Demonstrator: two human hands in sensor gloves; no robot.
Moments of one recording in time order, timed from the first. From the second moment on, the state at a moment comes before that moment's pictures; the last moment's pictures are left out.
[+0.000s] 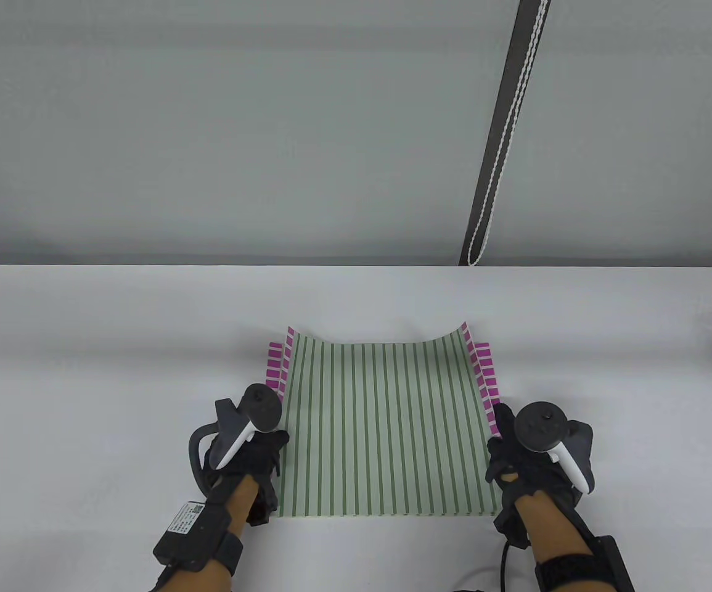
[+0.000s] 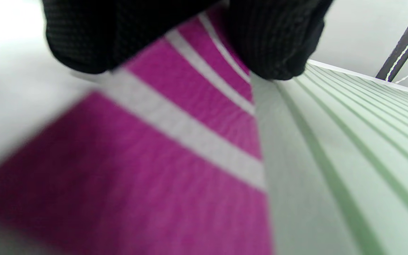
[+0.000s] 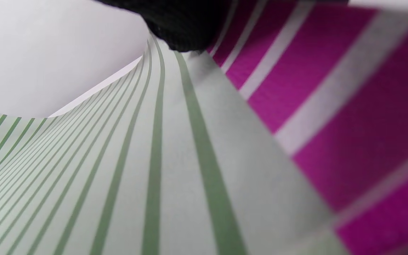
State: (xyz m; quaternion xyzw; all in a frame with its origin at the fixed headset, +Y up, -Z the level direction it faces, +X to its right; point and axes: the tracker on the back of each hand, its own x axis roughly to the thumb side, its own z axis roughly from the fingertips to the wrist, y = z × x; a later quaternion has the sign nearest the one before) left_hand -0.189 -0.759 -0.361 -0.12 0.07 0.12 0.98; right_hand 0.240 -0.763 -0.331 -0.06 0.11 0.96 0.27
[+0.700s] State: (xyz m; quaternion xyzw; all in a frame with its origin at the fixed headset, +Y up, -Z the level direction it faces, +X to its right) left_hand -0.202 -0.729 -0.344 -0.05 0.09 0.14 0.99; right_hand 0.236 -0.738 -0.320 -0.02 0.08 0.97 0.22
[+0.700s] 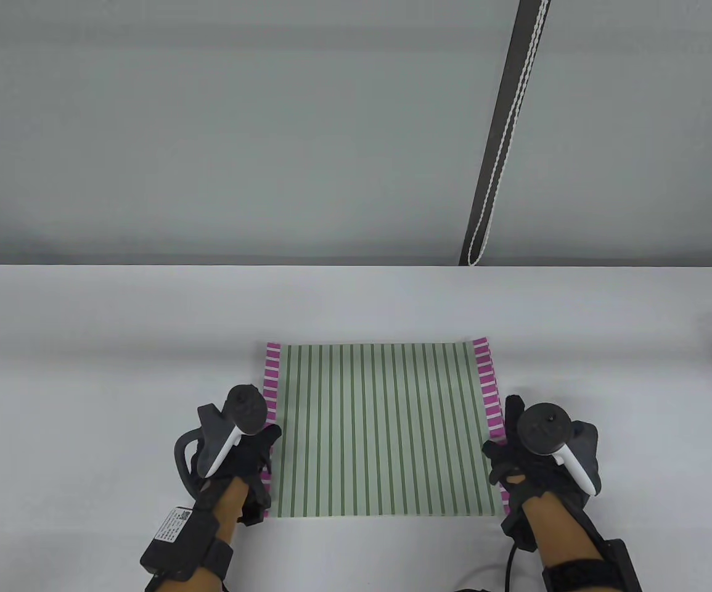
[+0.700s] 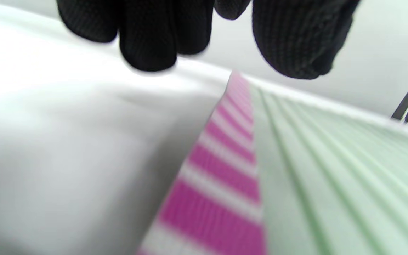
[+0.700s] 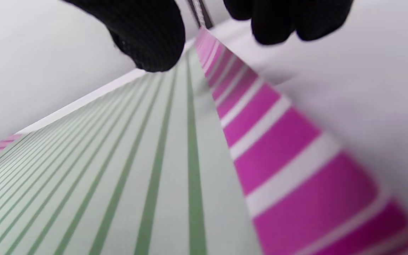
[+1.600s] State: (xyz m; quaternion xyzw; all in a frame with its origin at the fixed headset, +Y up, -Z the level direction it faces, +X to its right) left_hand -0.190 -0.771 -0.348 -0.27 -0.03 0.09 0.96; right_hand 0.231 -0.747 -0.318 0.10 0.23 0.96 0.13
